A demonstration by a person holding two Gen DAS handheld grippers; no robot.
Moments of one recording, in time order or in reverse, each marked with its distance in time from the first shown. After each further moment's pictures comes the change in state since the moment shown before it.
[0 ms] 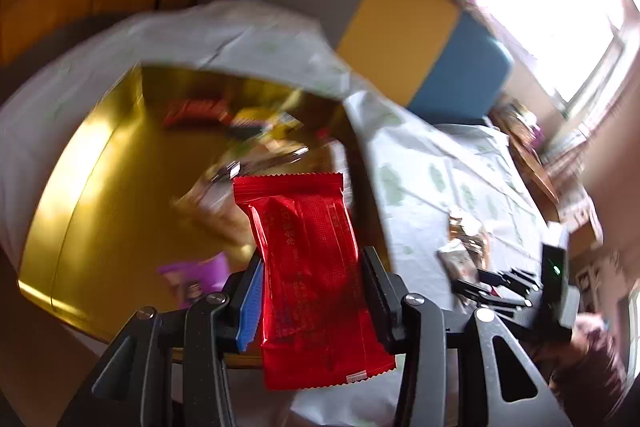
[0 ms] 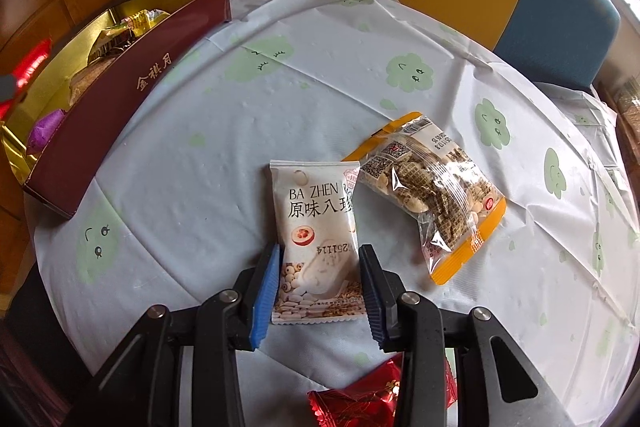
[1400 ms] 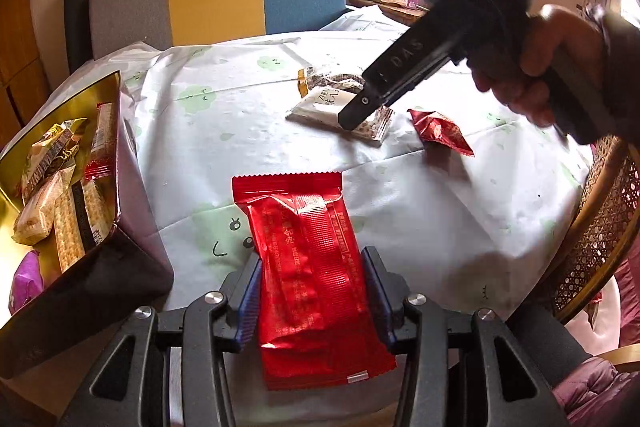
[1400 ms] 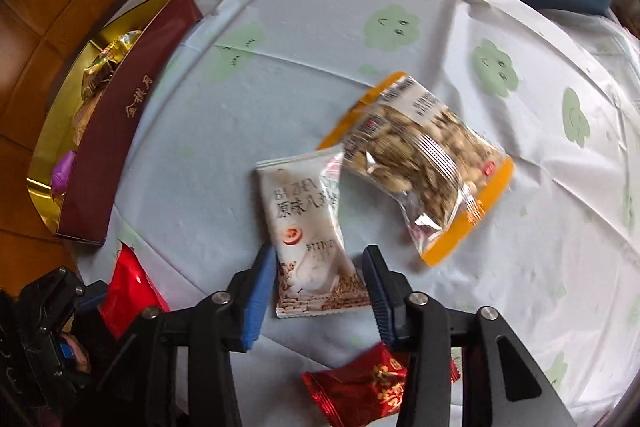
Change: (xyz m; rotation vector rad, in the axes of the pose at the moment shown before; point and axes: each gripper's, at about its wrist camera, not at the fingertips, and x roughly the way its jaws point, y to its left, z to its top) left arm 0.059 -0.123 -0.133 0.694 0.057 -0.112; right arm 0.006 -0.043 0.015 0.188 0.156 0.167
